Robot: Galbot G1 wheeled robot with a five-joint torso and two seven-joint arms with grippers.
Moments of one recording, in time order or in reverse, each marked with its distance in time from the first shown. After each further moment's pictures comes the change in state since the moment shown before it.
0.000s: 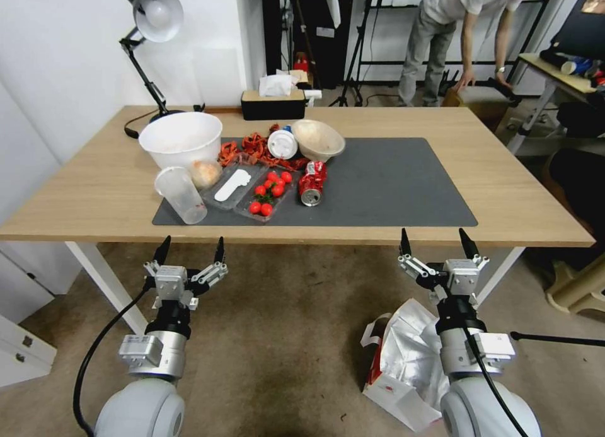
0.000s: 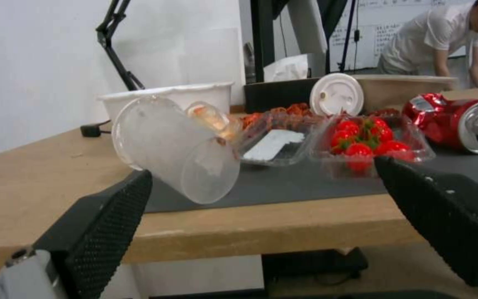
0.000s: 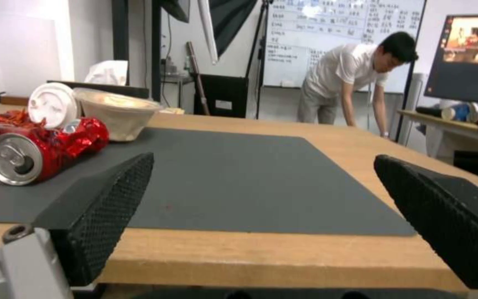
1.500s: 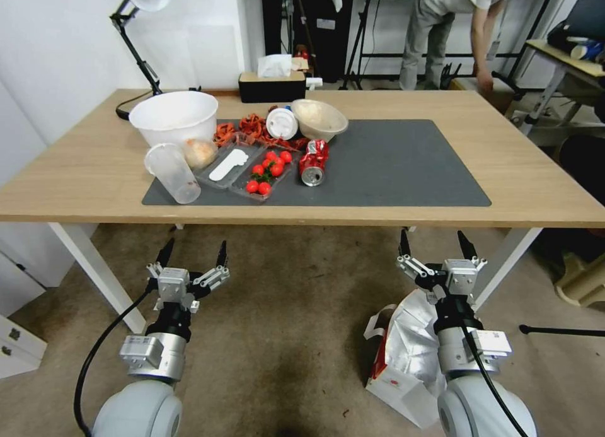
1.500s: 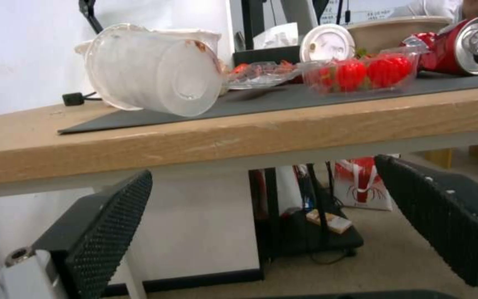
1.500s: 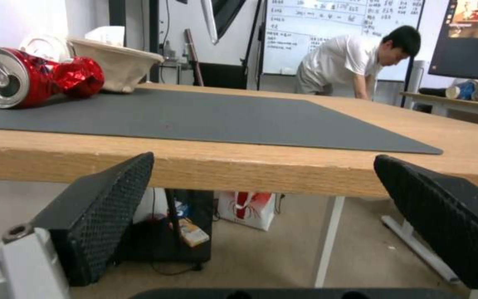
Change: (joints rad) left arm 0.007 0.004 -0.010 0.001 0.005 0.005 0.030; right arm 0.006 0.008 -0.006 -0.020 -0.014 0.004 0.003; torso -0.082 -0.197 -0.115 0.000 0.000
